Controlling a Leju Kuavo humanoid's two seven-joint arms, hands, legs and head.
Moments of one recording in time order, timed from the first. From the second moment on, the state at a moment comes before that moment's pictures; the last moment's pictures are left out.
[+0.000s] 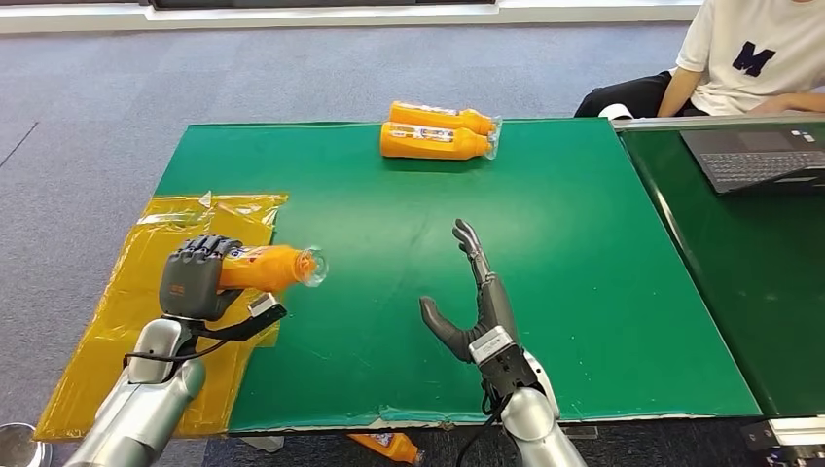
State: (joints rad) left arm -0.37 0.18 -0.09 -0.79 -1.18 0.70 -0.19; right arm -0.16 0.14 0.34 -1.33 0.37 -0.02 -0.61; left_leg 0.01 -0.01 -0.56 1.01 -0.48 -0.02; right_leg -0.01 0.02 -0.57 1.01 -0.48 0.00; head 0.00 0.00
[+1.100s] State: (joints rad) left arm -0.19 0.17 0.18 -0.83 -1.26 0.70 -0.19; right arm -0.17 0.12 0.34 -1.30 0.36 -0.01 -0.62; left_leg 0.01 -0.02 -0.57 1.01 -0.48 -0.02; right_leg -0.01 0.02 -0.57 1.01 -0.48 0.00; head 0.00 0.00
